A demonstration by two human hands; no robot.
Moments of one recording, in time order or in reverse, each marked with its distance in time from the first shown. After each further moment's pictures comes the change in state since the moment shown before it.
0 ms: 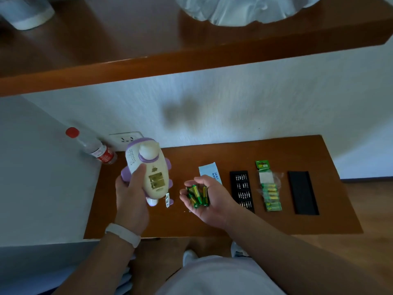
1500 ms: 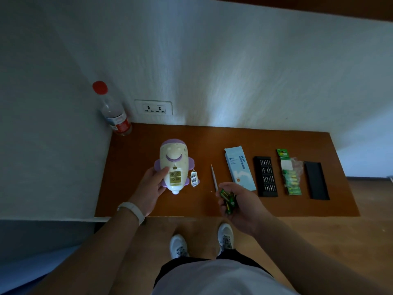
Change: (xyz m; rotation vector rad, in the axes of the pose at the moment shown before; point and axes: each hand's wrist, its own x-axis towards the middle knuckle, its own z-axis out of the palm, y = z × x) left_hand 0.077 -0.088 -0.152 -0.059 -0.317 -0.365; right_hand 0.031 0.104 0.014 -0.340 0.365 -0.247
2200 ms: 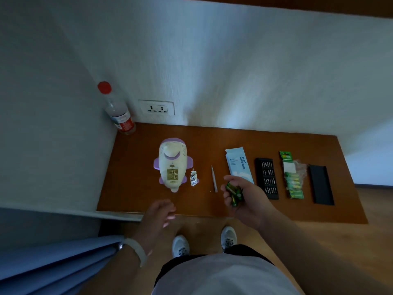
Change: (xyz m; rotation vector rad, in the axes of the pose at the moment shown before) left_hand -0.074 -0.055 0.016 0.341 0.199 -0.158; right_hand 0.003 -0.019 -0.023 0.072 -0.086 -0.022
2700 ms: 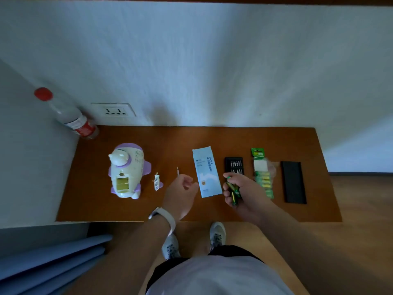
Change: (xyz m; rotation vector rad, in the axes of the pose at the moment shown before) left_hand 0.033 0.068 0.185 0.505 0.079 0.251; right_hand 0.015 -0.076 -0.091 -0.086 0.089 0.009
